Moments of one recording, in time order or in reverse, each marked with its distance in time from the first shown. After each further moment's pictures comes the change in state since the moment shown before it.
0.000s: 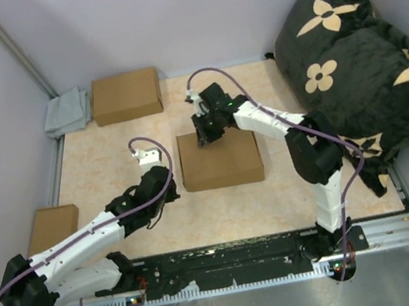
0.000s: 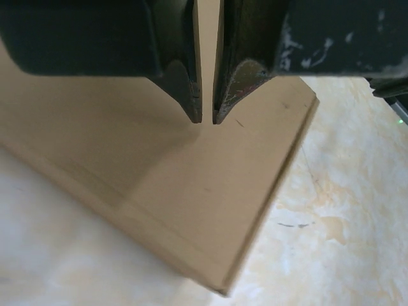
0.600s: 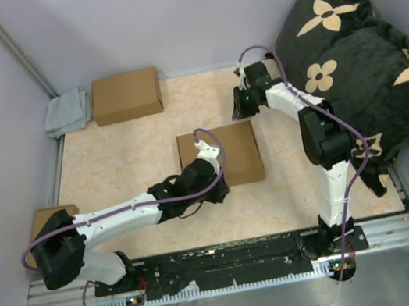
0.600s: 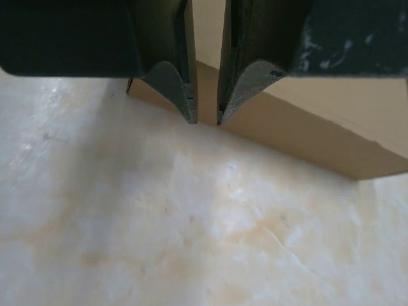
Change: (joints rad) left arm -0.180 0.332 0.176 0.237 0.391 0.160; right arm -0.375 0.026 -0.006 0.083 0.016 0.077
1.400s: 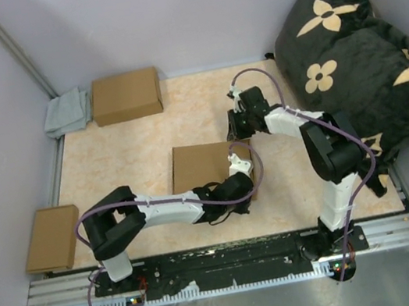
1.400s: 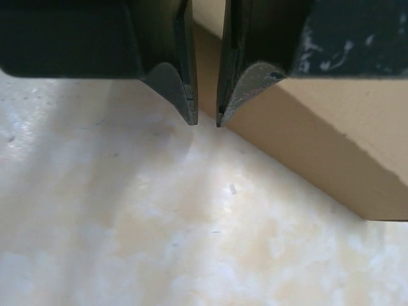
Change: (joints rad) left arm -0.145 0.422 0.175 0.100 -0.099 -0.083; right arm 0.093 -0.119 -0.352 0.194 -0.018 0.000
